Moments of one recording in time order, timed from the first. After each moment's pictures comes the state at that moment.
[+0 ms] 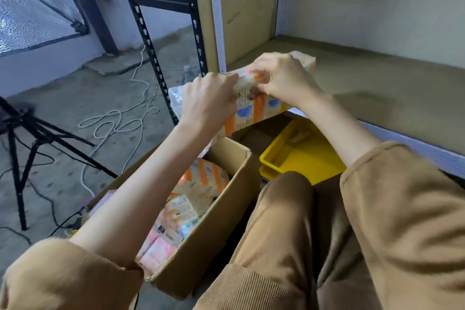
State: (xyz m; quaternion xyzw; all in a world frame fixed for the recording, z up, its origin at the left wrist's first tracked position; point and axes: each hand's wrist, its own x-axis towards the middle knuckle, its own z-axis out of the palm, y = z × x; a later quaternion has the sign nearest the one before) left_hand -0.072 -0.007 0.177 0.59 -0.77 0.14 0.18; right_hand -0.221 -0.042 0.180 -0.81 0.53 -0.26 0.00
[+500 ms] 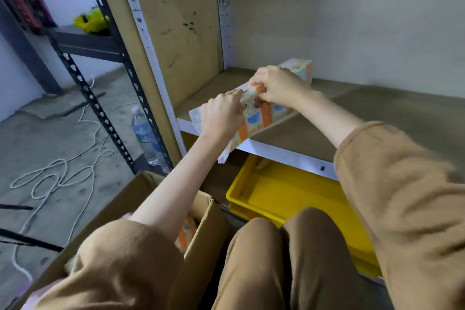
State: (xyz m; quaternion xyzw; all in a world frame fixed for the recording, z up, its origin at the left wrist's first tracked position) left_hand -0.196 -0.112 0.181 0.53 -0.82 0.03 0.22; right_hand -0.342 -0.132 0.202 -0.77 0.62 -0.14 -0.06
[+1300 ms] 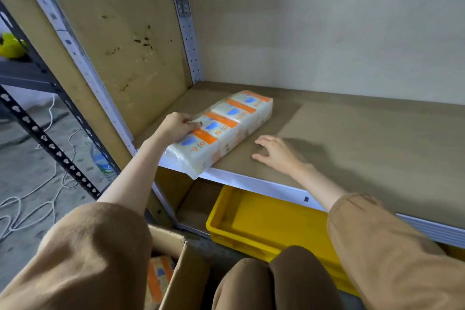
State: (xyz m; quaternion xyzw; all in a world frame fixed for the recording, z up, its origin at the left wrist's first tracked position) left_hand -0.202 -0.258 0.149 0.56 -0.77 -0.28 0.14; right_hand -0.409 -0.152 0.080 -0.67 0.72 -0.11 0.11
